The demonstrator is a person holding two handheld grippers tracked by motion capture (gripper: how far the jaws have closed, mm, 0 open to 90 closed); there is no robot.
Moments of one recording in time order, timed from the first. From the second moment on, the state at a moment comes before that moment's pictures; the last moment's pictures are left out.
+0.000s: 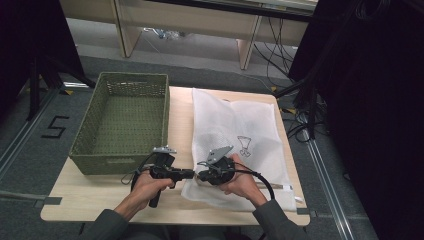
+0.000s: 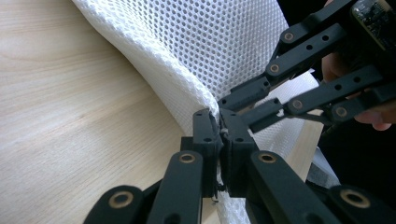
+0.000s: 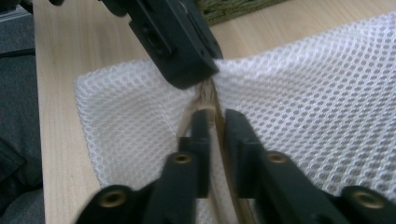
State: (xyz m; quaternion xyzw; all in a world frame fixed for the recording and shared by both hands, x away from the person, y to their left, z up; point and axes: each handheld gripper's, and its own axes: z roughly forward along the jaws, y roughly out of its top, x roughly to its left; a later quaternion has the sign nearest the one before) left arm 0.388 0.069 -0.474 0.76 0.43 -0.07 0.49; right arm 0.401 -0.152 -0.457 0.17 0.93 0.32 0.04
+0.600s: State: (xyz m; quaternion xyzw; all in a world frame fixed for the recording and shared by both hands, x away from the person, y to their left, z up) left arm 0.390 0.072 -0.474 0.74 0.44 -0.08 0.51; right arm 0.400 -0.148 -0.462 0.15 0.93 0.34 0.07
